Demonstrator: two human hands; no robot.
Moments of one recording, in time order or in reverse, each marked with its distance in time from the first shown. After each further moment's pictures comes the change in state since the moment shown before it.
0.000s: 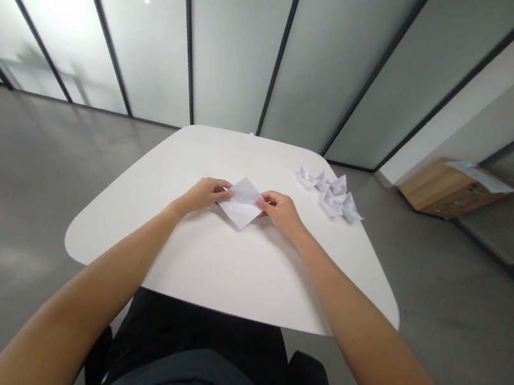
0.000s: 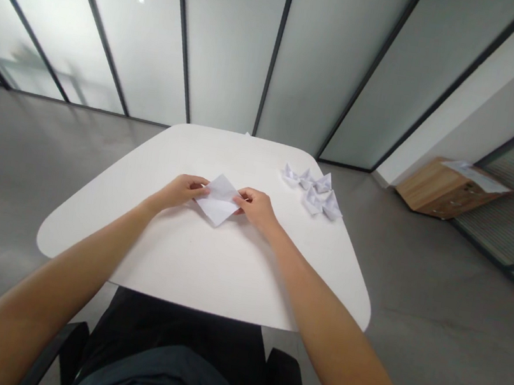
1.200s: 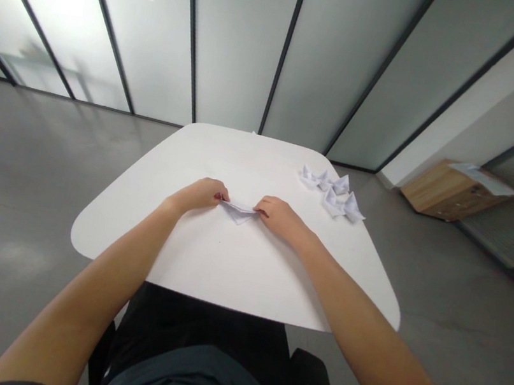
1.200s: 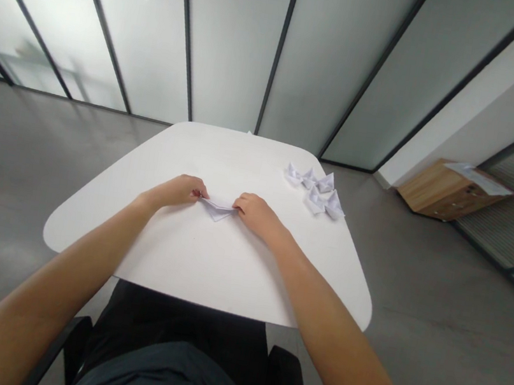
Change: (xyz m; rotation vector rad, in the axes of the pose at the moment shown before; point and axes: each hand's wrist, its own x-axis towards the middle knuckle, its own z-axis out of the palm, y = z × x) left_hand -0.006 0.002 -0.017 0.640 -0.149 0.163; right_hand -0.001 0.002 -0.006 -0.976 -0.273 -0.489
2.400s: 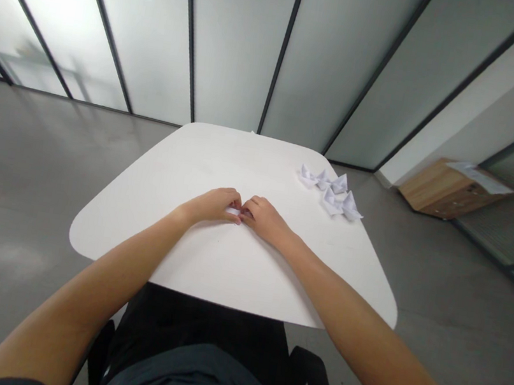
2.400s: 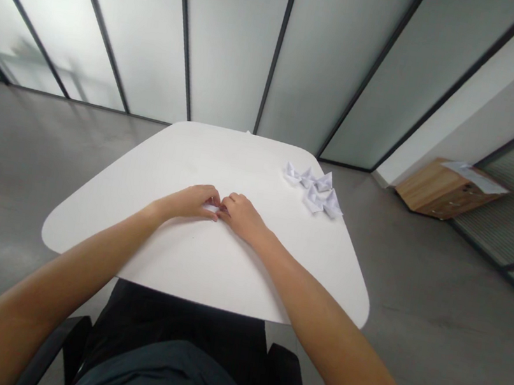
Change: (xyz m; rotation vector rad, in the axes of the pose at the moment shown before) left_hand 0.010 0.028 0.028 -0.113 -0.006 0.084; right_hand 0.009 -0.038 0.012 0.013 0.010 0.059
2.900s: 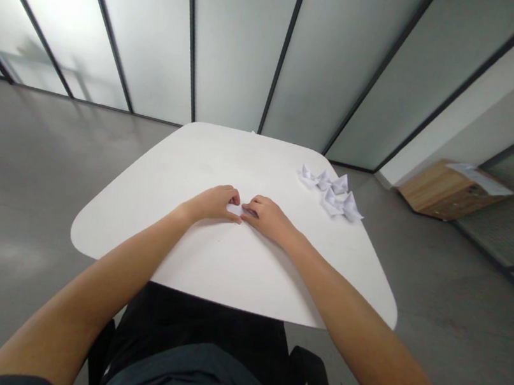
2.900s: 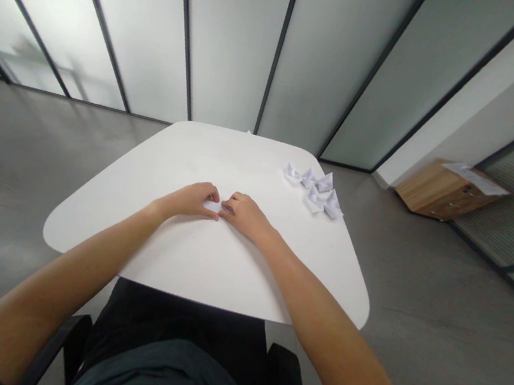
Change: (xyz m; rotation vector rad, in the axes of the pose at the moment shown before) left_hand -0.003 0.004 -0.005 -0.006 0.024 -0.086; right_hand 0.000 0.013 -0.003 0.059 -0.003 -0.012
